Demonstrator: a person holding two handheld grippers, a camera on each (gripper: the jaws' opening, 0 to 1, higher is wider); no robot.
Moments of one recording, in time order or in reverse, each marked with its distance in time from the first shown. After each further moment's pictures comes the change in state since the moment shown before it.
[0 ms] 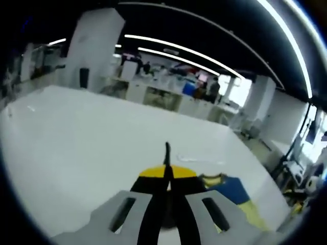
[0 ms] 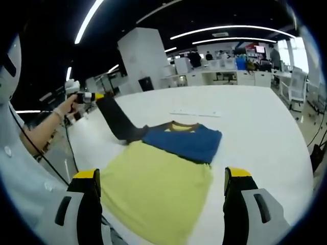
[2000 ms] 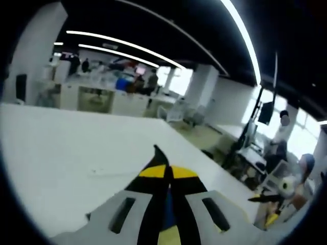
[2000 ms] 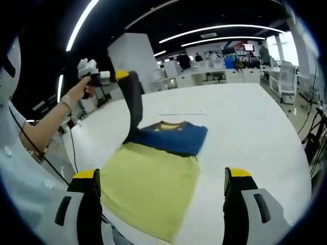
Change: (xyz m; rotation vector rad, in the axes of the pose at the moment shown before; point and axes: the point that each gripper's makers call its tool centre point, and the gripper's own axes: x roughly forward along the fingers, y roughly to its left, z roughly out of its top) left arm 0.091 -0.247 -0.014 0.136 0.087 -0.497; right arm -0.032 -0.024 -0.014 0.065 -0.033 -0.068
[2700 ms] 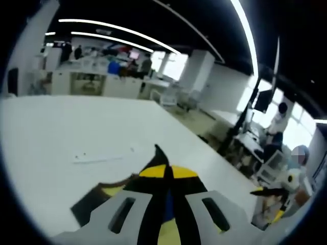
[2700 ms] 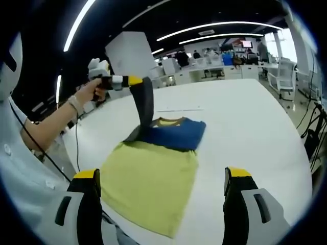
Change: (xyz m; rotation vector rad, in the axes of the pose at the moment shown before) left arm 0.046 -0.013 -0.055 -0.008 0.137 -0.043; right arm -0.004 -0.004 -0.011 0.022 0.020 -0.006
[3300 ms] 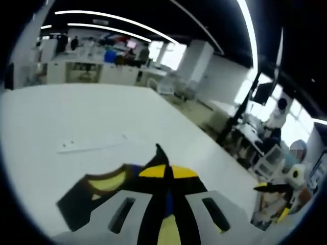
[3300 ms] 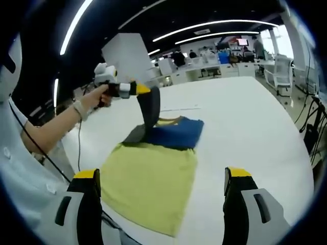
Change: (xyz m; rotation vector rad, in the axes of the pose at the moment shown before) left arm 0.036 -0.008 -0.034 -0.013 0.084 -0.026; right arm -0.001 -0.002 -0.003 0.029 -0.003 -0.018
